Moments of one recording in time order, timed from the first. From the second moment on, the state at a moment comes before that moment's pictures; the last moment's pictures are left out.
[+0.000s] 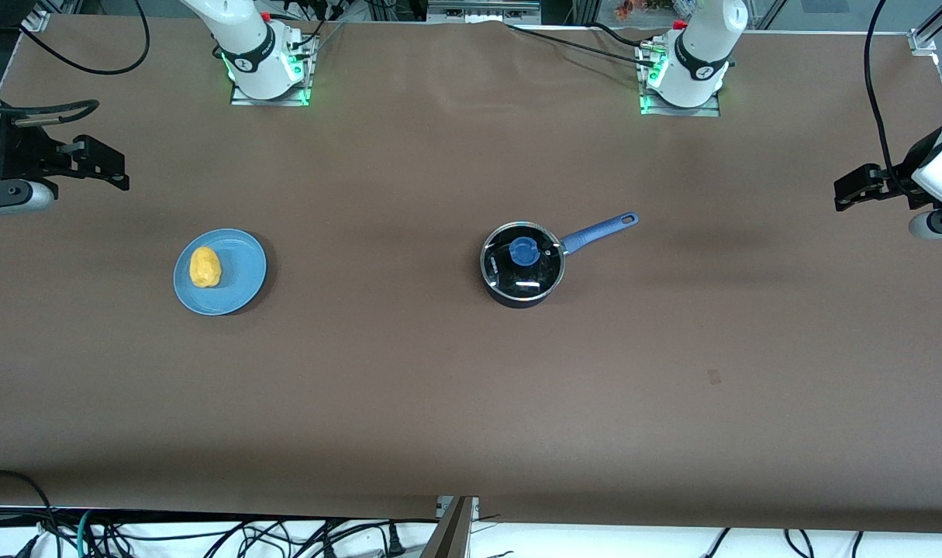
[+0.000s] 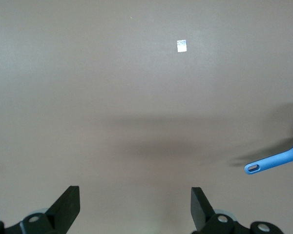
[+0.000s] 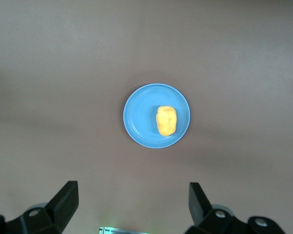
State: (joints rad) left arm 0.09 0.08 -0.08 -1.54 0.12 1.50 -0.01; right arm 0.08 0.09 -0.03 -1.48 -0.02 1.47 -0.11
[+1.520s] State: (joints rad) left arm 0.09 0.08 -0.08 -1.54 0.12 1.50 -0.01; right arm 0.10 0.09 -0.03 -1.48 -0.02 1.47 -0.11
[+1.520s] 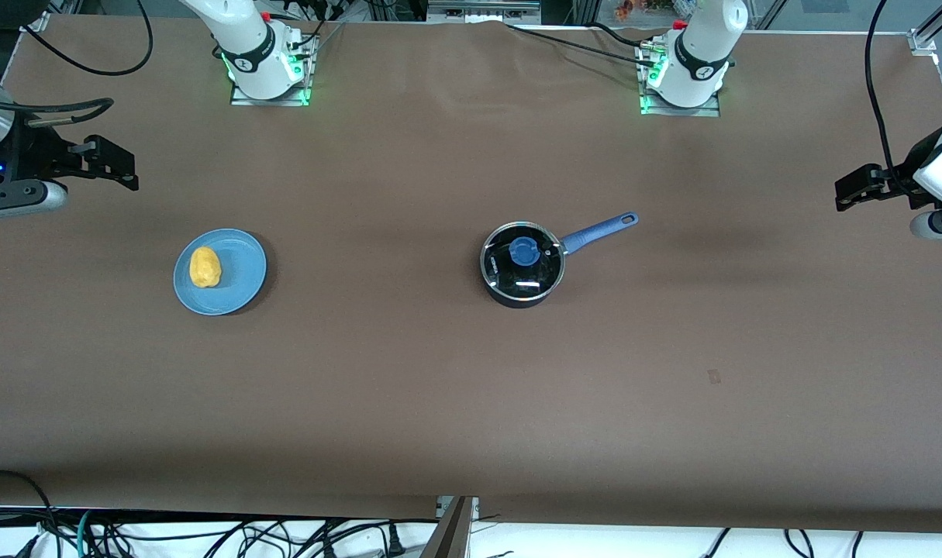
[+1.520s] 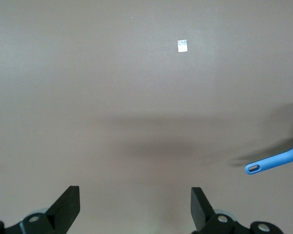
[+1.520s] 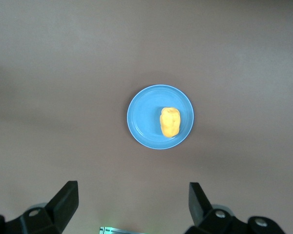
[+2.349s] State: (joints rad) left arm 0.08 0.08 -0.09 -1.54 0.12 1.53 -0.01; right arm 0.10 0.09 -0.03 -1.48 -0.02 1.48 -0.11
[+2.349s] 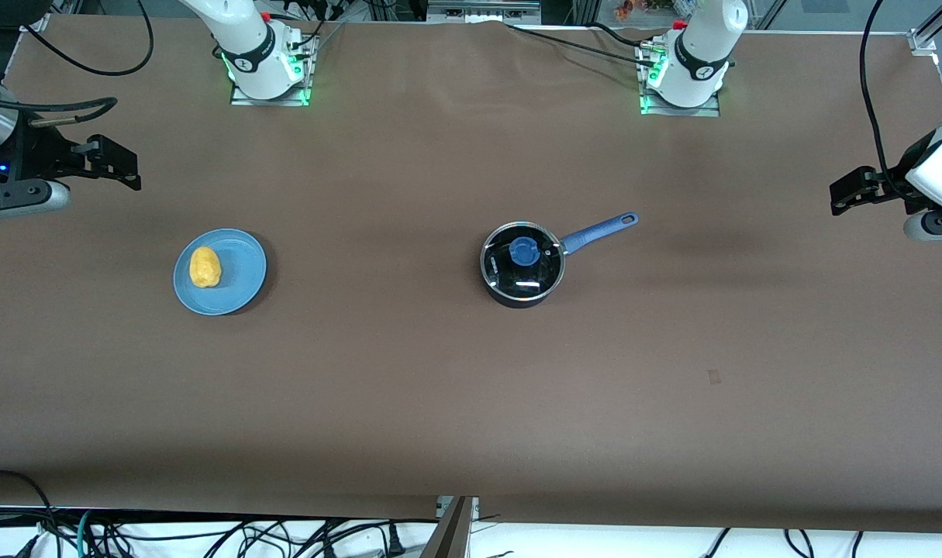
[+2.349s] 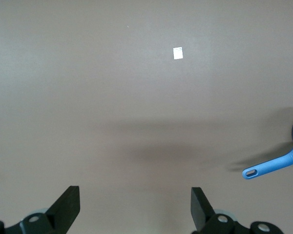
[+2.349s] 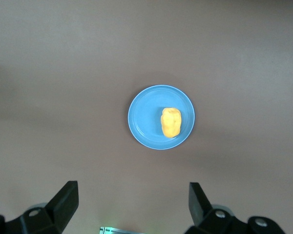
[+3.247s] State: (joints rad) left arm 0.04 0.08 -0.09 -1.51 0.03 1.53 -0.01; right arm 0.10 0.09 -0.03 -1.48 -0.02 1.48 -0.11
